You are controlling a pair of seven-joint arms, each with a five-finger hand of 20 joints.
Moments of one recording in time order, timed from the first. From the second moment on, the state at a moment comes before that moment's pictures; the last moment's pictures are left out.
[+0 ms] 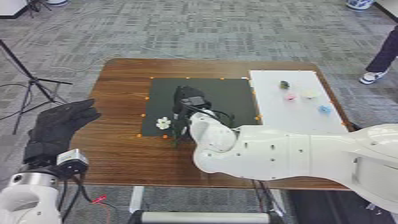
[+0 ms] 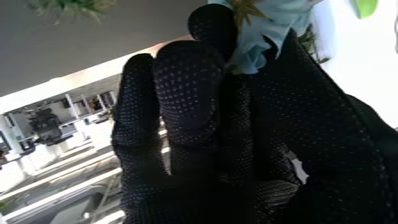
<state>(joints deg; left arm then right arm) 134.7 -48.0 -103.6 -130.2 40.4 24.1 12.9 -24.9 -70.3 -12.0 -87.1 -93.7 34.1 47.7</state>
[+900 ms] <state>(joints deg) 133.8 -47.7 -103.1 -129.3 40.5 22.8 13.0 -22.7 -72.8 -13.7 -85.8 -88.5 41.5 46.7</state>
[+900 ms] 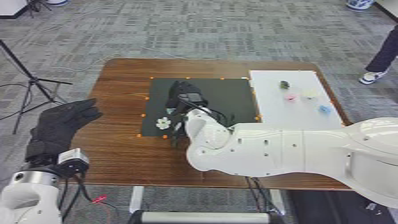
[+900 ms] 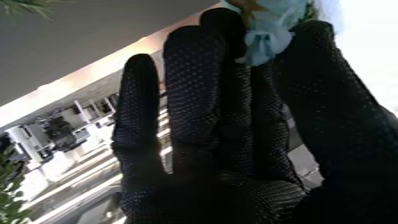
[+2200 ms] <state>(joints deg) 132.4 -47.5 -101.9 -128.8 40.4 23.4 12.4 -22.3 -72.8 -13.1 -86.0 -87.7 40.0 46.4</state>
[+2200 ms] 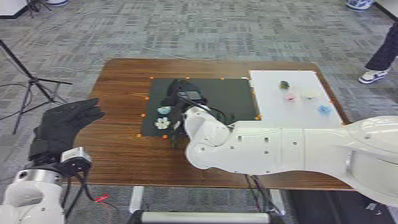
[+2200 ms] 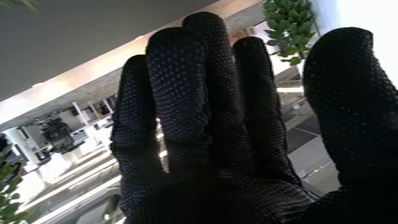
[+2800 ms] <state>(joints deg) 133.8 -47.4 -102.3 -129.9 40.2 25.0 12.8 -22.3 -71.6 -12.9 -88.7 -87.7 38.1 44.8</state>
